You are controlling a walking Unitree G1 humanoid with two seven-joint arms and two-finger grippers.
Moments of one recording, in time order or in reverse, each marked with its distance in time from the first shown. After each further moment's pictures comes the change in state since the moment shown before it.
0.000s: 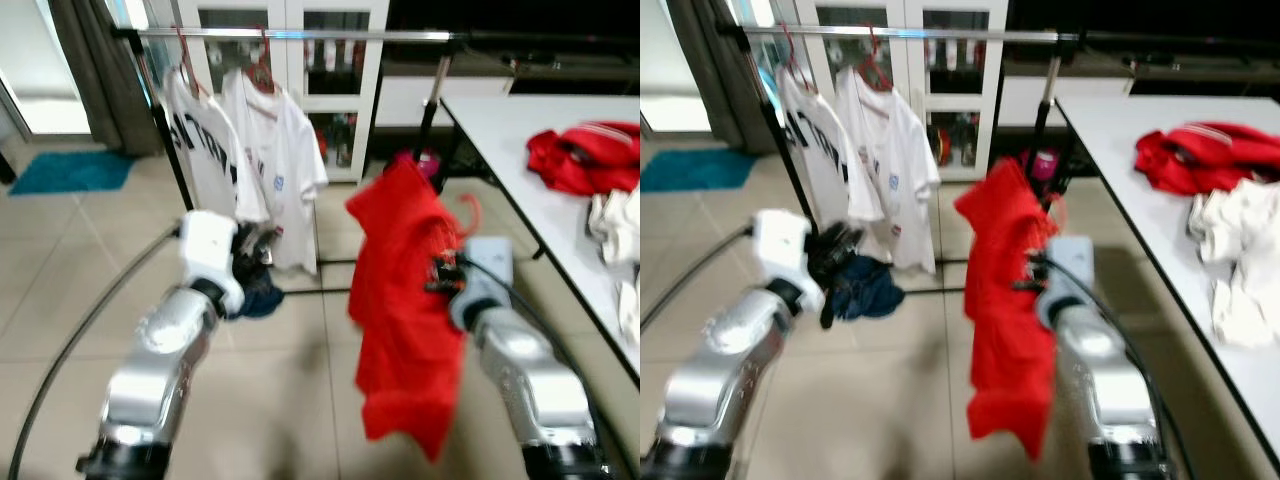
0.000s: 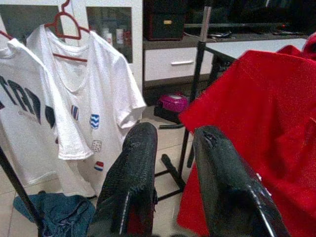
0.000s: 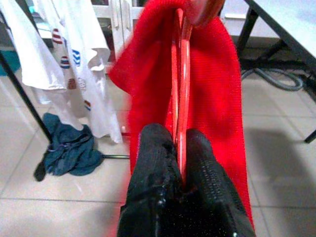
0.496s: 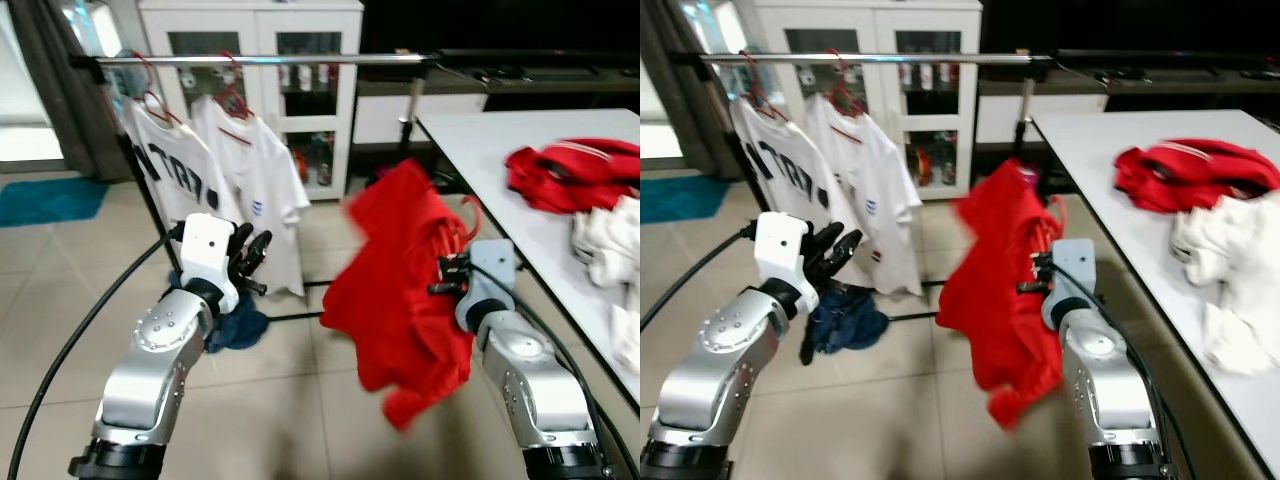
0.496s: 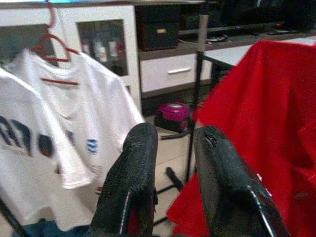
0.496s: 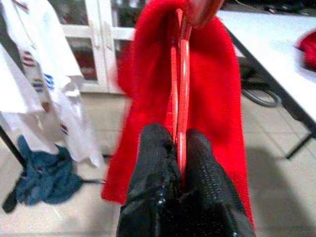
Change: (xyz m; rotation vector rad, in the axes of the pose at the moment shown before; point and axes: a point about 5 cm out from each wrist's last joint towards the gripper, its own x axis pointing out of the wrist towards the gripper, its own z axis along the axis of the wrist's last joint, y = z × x) left arm -0.002 0.005 0.000 0.026 0.010 0.005; right arm -0.001 -0.003 0.000 -0.032 -0.029 -0.019
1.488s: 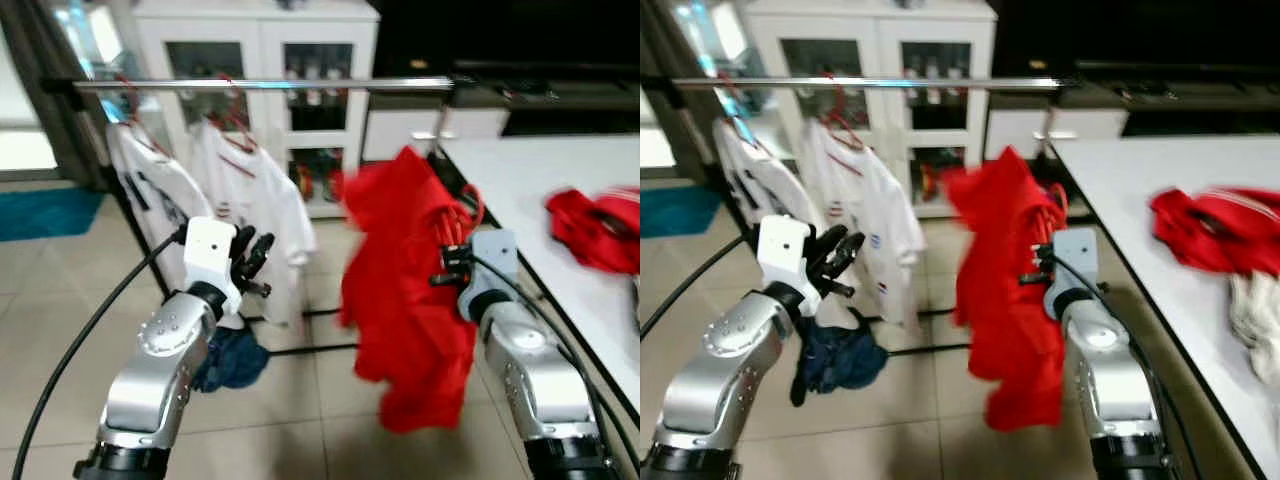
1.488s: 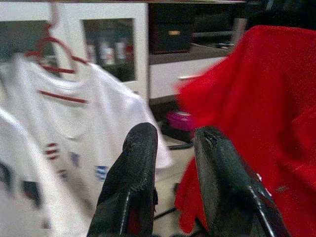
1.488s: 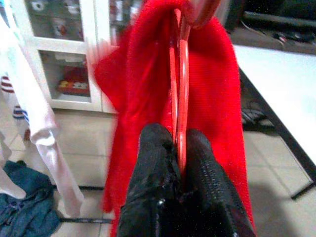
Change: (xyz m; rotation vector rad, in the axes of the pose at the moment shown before) left arm -0.001 -0.003 -0.004 -0.019 0.005 0.007; right arm 0.003 -0.004 0.010 -0.055 -0.041 0.002
